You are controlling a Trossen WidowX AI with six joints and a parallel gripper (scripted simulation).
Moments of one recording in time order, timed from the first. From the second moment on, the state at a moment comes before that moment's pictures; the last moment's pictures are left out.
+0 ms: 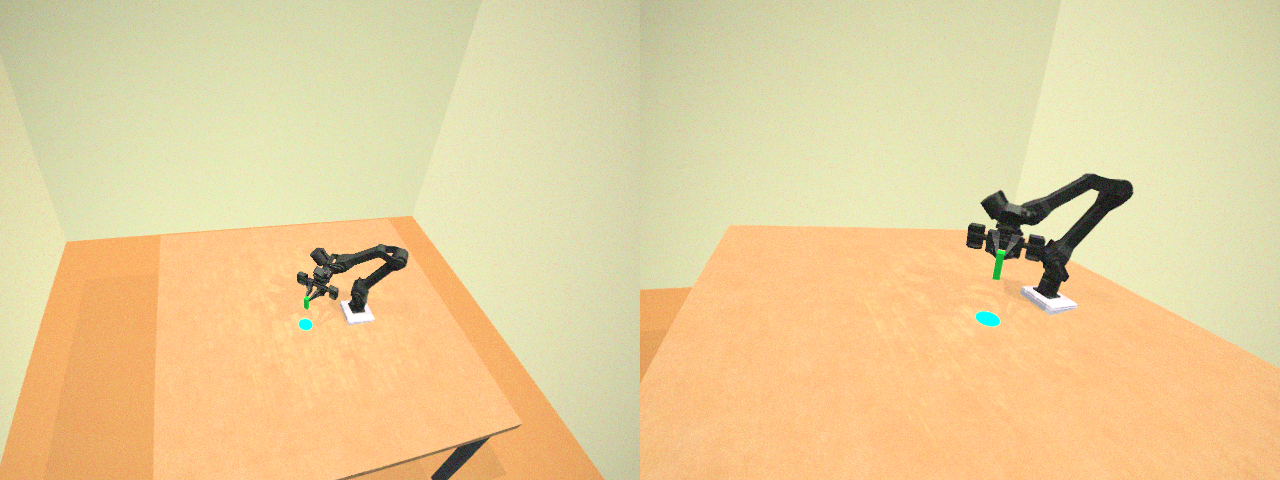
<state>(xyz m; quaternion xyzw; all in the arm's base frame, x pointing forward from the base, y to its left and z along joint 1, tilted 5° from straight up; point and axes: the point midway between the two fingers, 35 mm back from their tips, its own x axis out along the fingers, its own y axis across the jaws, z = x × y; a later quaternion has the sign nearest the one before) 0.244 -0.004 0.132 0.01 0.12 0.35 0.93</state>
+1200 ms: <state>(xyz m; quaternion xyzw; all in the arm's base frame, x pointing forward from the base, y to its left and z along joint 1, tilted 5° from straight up) 0.236 -0.006 0.123 -0.01 0.08 0.35 0.93</state>
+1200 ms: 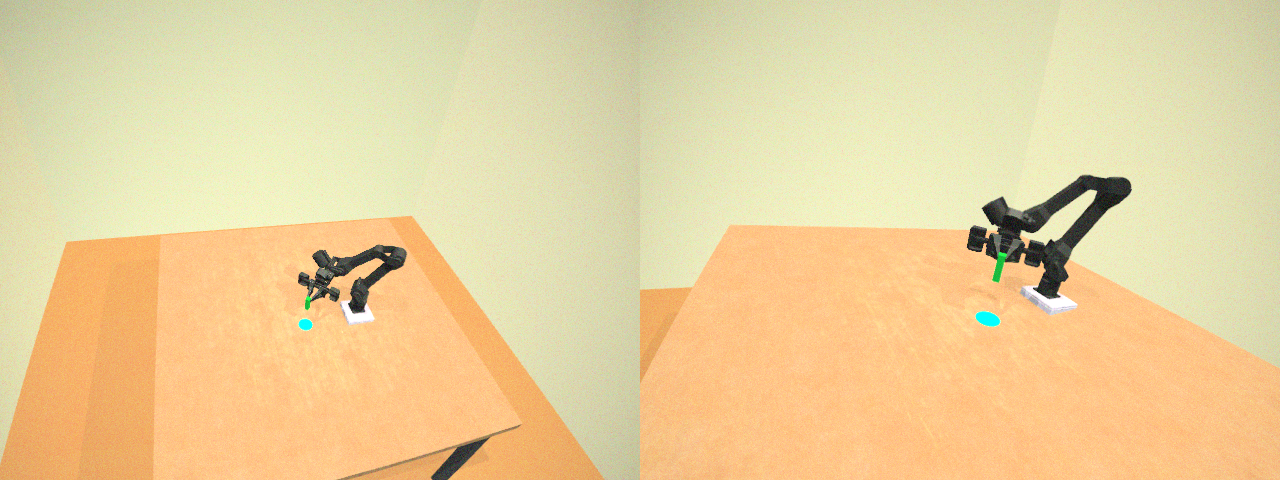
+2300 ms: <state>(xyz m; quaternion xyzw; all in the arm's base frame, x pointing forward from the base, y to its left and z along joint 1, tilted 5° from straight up) 0.230 -0.006 0.051 -0.01 0.08 0.35 0.93</state>
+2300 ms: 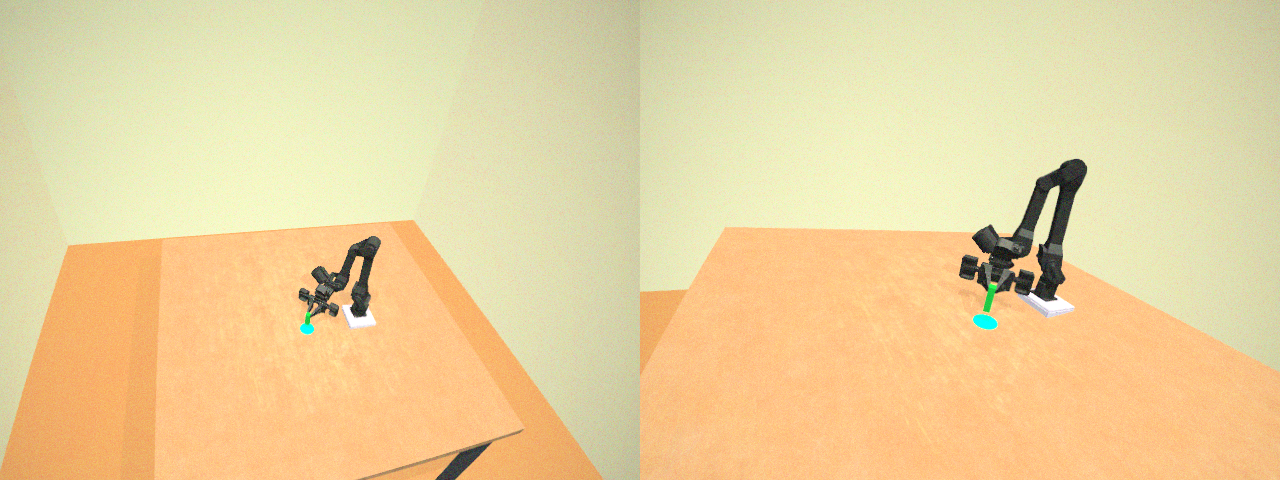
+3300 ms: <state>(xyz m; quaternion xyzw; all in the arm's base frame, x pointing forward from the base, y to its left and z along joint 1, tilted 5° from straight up) 0.226 -0.001 0.023 0.00 0.08 0.36 0.93</state>
